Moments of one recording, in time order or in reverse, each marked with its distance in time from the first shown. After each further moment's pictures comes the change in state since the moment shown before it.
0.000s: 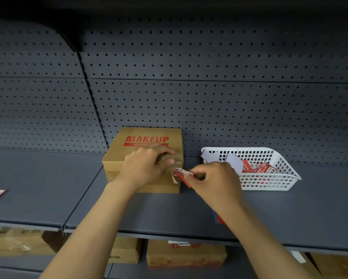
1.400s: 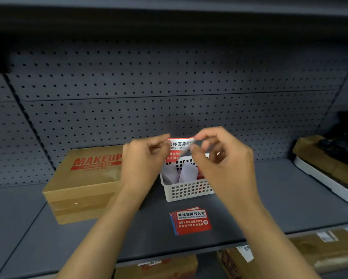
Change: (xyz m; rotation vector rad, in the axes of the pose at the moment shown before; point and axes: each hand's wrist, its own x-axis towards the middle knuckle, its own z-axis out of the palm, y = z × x) left_hand 0.021 0.134 -0.001 -0.644 0.355 -0.001; right_hand -0.013 0.014 -0.117 0.399 0.472 -0.045
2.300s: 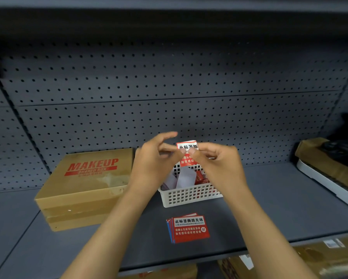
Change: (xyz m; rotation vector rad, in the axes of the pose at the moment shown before) left_hand 0.010 0.005 0.028 -0.134 -0.209 -0.064; right_hand 0.026 0.054 0.008 0.112 -0.148 0.293
